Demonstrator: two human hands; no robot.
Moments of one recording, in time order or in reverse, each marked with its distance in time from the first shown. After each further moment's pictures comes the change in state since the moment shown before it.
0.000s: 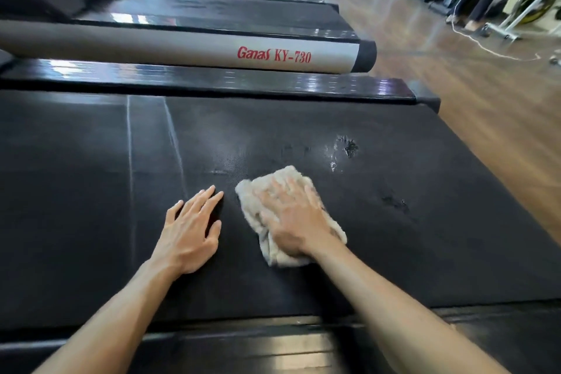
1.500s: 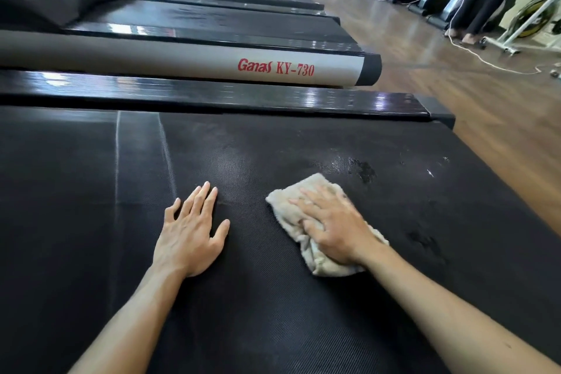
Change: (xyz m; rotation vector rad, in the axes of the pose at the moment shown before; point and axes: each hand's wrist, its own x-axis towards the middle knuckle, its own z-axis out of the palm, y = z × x) left_hand 0.079 -0.021 0.013 0.159 0.036 -0.064; right_hand 0.053 0.087 0.004 0.040 -0.033 -0.029
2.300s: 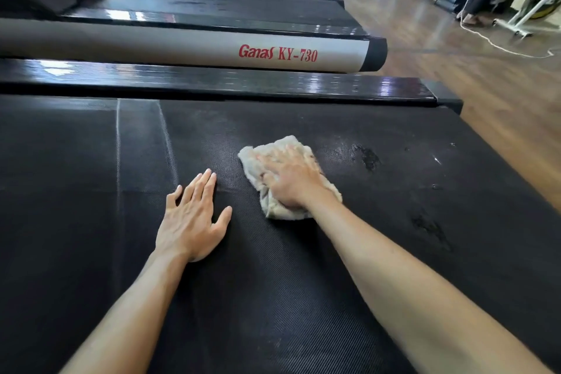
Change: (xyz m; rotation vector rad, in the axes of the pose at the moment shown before) left_hand 0.002 0.001 -0.002 0.007 -0.015 -0.005; right_hand 0.098 -0.047 0.003 -0.070 -0.005 0.077
